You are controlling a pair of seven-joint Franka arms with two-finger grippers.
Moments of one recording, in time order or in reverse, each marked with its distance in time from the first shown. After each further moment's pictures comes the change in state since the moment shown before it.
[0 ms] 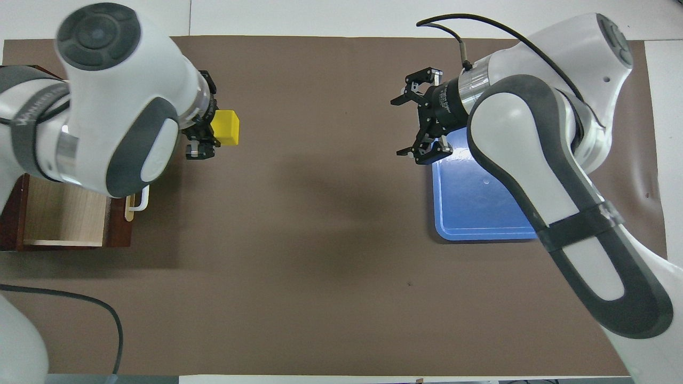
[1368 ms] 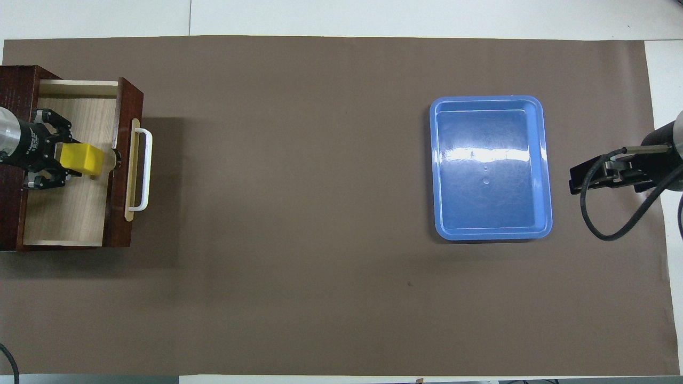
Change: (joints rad) left arm 0.439 -0.135 0.002 -0.370 -0.063 0.199 0.501; right arm -0.180 -0.356 -0.001 -0.053 -0.602 -0.456 -1.432
